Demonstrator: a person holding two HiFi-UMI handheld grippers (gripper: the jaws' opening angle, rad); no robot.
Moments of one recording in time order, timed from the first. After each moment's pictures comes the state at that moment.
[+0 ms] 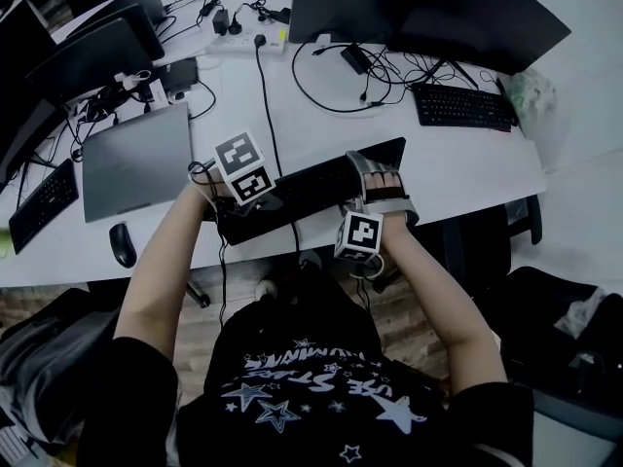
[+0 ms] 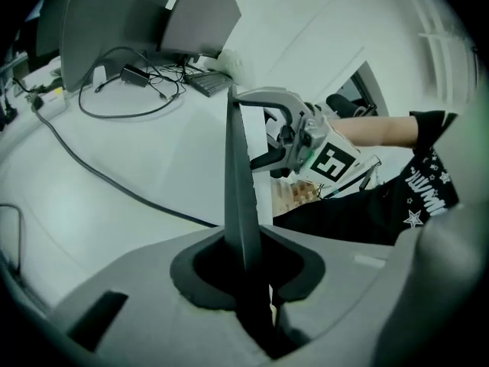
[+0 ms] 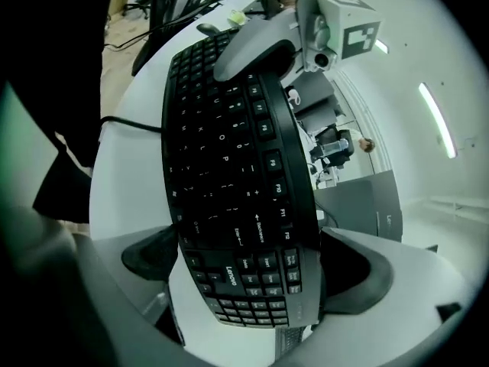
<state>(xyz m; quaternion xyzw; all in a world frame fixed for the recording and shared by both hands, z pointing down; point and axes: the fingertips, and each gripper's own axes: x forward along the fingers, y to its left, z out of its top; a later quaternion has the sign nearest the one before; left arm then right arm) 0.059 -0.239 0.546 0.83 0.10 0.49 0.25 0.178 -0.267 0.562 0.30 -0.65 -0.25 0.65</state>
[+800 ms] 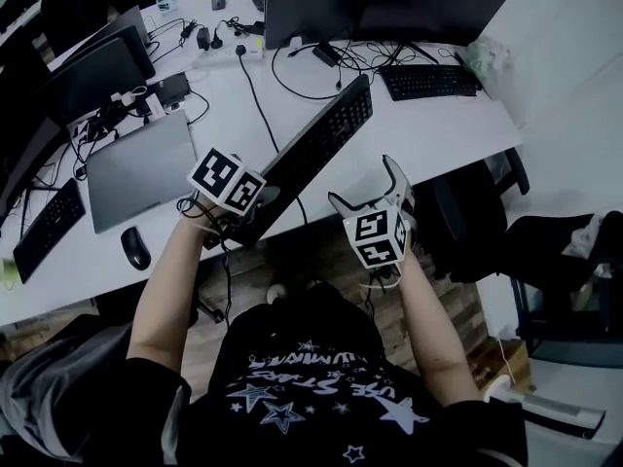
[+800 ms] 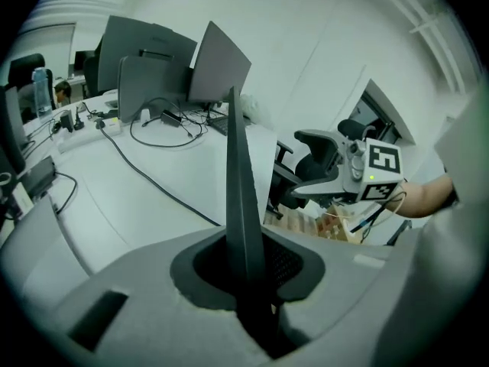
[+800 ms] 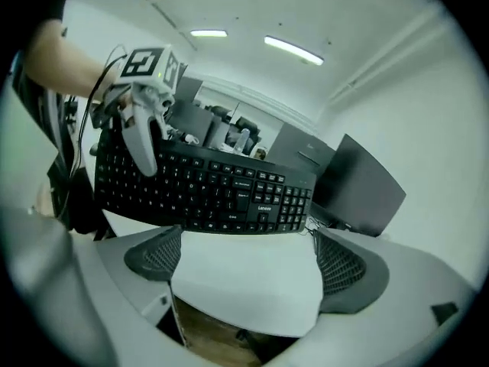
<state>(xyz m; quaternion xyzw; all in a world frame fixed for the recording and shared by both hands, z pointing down) 0.021 -0.201 0.488 0.89 -0.05 0.39 0.24 0.156 -0.172 0.446 0.62 -0.69 -0.01 0.37</state>
